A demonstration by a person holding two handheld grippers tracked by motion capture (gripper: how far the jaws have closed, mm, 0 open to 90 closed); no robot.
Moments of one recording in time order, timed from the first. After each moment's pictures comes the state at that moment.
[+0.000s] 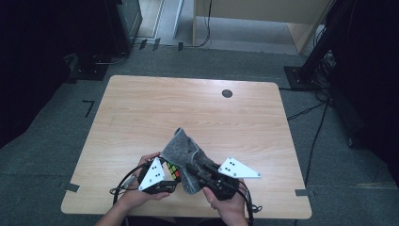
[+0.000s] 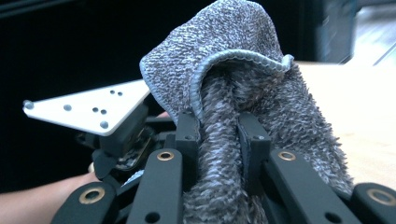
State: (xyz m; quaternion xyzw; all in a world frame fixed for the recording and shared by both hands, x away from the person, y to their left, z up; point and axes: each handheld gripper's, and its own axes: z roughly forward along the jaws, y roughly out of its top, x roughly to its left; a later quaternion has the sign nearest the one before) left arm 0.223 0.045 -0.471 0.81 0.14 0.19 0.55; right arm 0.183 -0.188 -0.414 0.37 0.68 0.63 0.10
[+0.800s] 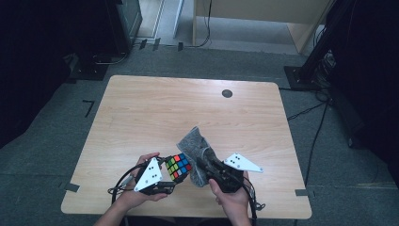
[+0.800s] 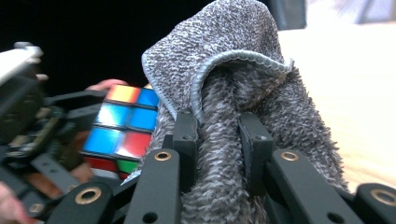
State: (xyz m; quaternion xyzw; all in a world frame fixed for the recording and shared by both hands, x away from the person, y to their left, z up) left arm 0.225 0.052 -0.464 0.81 0.14 0.19 0.54; right arm 0.202 -0.211 -0.436 0.46 0.66 0.58 0.12
